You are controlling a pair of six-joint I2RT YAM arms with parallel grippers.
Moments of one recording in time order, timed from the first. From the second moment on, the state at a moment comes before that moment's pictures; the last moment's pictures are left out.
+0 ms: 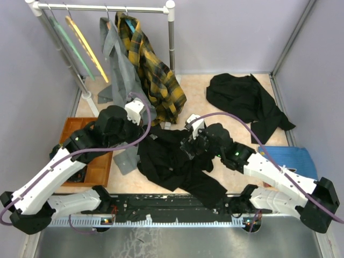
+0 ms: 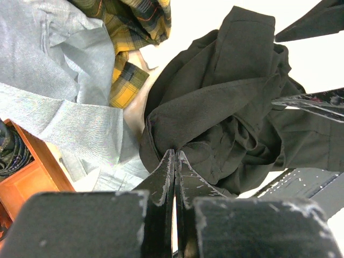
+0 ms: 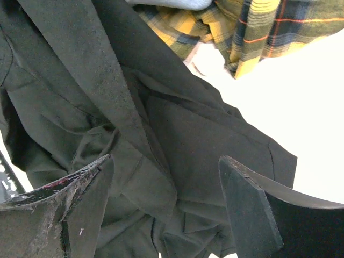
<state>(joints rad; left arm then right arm) -0.82 1.02 1.24 -0.82 -0.18 -0.14 0.88 0.98 0.71 -0.15 0.03 -0.04</state>
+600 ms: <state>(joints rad) -0.82 0.97 1.33 -0.86 -0.12 -0.12 0.79 1.03 0.71 -0.11 -0.42 -0.04</state>
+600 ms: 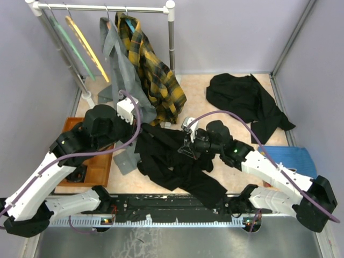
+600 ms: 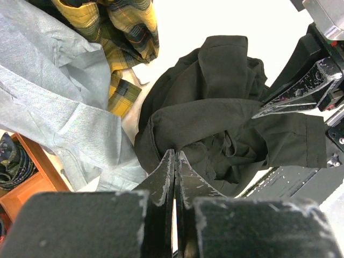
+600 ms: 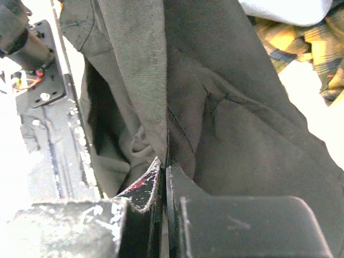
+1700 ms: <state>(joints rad) -0.80 0.96 1.01 -0.71 -0.06 -0.08 0.49 1.21 0.53 0.47 -0.92 0.87</state>
